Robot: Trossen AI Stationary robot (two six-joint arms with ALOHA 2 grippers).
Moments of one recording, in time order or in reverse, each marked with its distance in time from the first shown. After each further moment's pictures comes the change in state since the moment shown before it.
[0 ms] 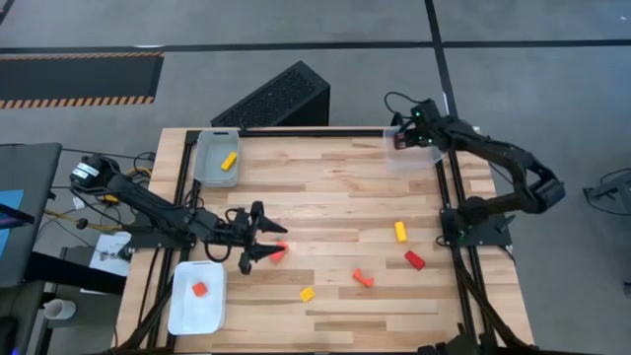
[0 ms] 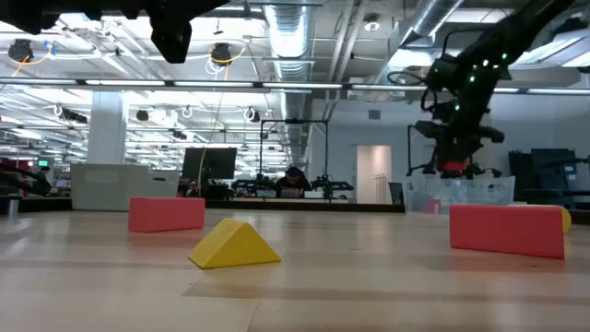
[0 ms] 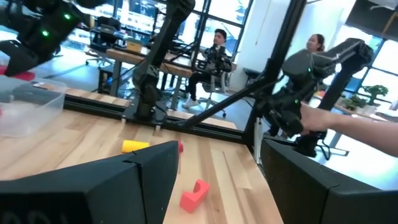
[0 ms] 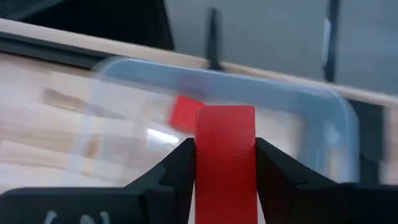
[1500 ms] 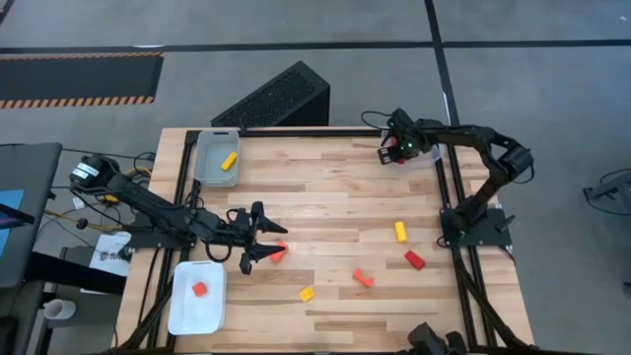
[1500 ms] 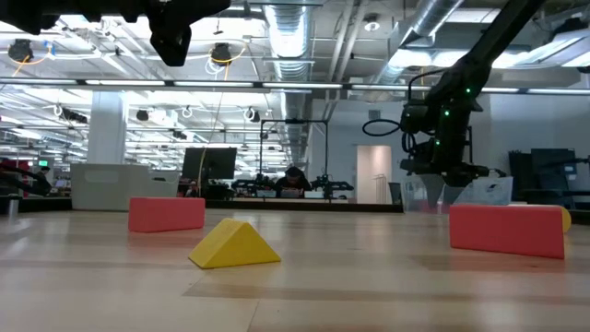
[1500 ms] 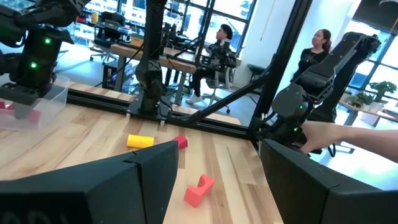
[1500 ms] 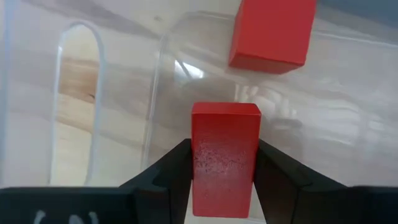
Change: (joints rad) left arm 0.001 0.000 0.000 -0.024 -0.008 -0.007; right arm 0.086 0.356 0.064 -0.020 -0.134 0.055
